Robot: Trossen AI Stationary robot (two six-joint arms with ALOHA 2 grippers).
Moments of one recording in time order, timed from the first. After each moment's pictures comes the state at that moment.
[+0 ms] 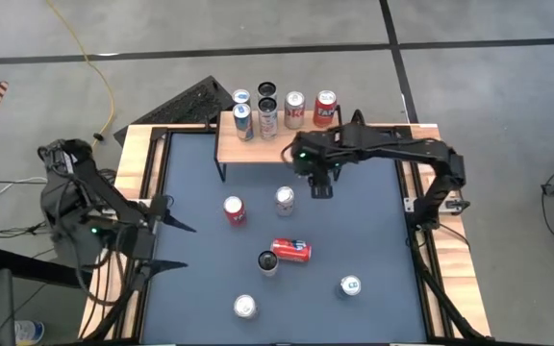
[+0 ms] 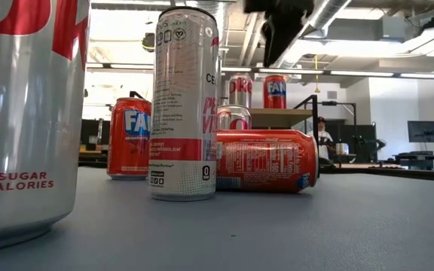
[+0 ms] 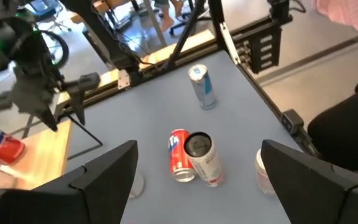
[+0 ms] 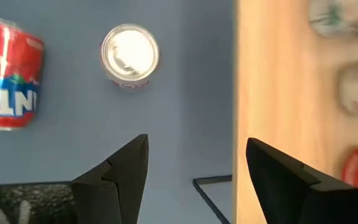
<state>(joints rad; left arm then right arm) -0.91 1.14 1.52 -0.89 -0.73 -0.07 -0.14 1.74 1.82 -1.28 0.18 -0.23</state>
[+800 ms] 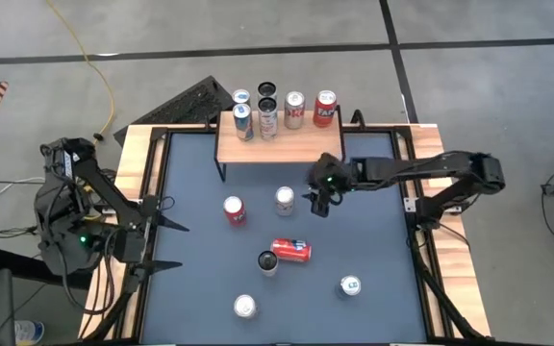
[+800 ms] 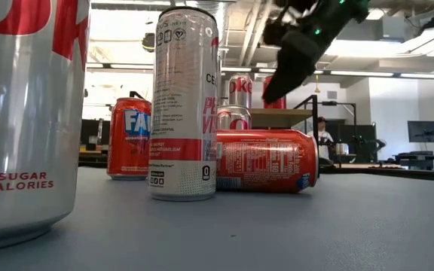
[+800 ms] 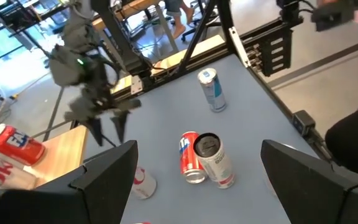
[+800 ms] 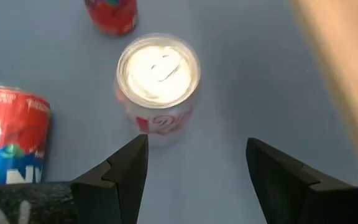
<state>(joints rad) -0.99 1.13 1.51 -0.91 -0.86 -0.08 -0.10 1.44 1.04 -0.44 0.16 0.03</state>
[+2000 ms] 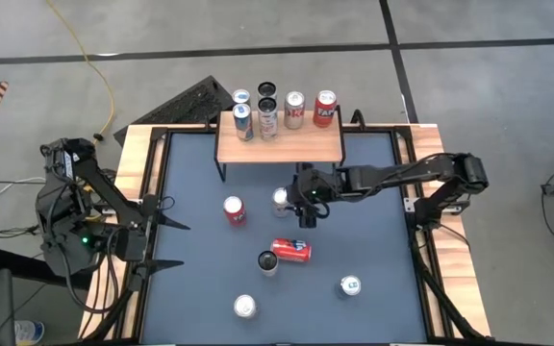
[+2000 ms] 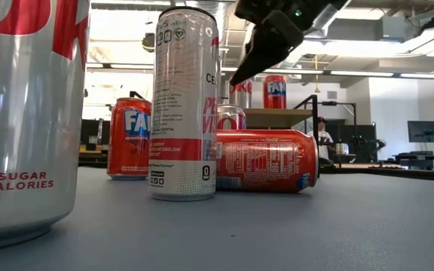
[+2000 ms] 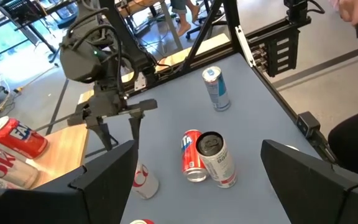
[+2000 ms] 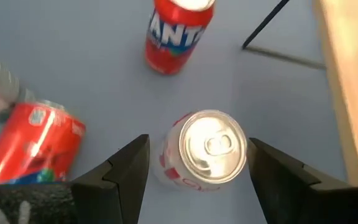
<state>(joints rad) -0.99 1.13 1.50 -0.91 -0.88 -0.11 0.00 1.59 1.21 -0.38 0.16 -0.20</state>
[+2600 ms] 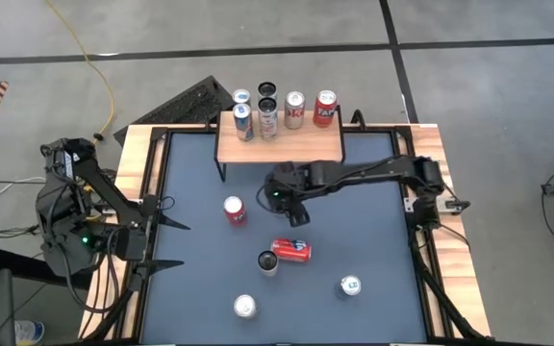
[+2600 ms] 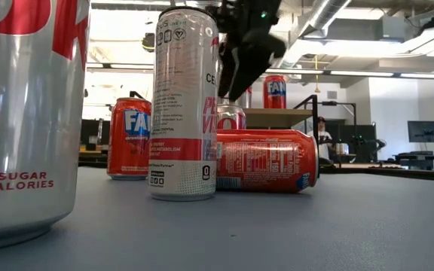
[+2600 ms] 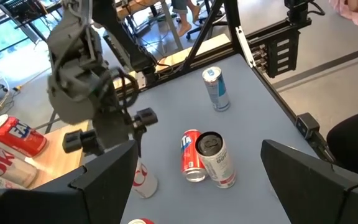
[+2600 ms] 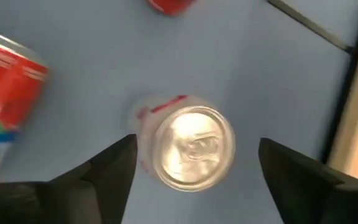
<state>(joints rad) -0.99 1.13 1.50 -0.91 -0.88 -0.12 0.01 1.93 1.73 -0.94 0.21 -0.38</state>
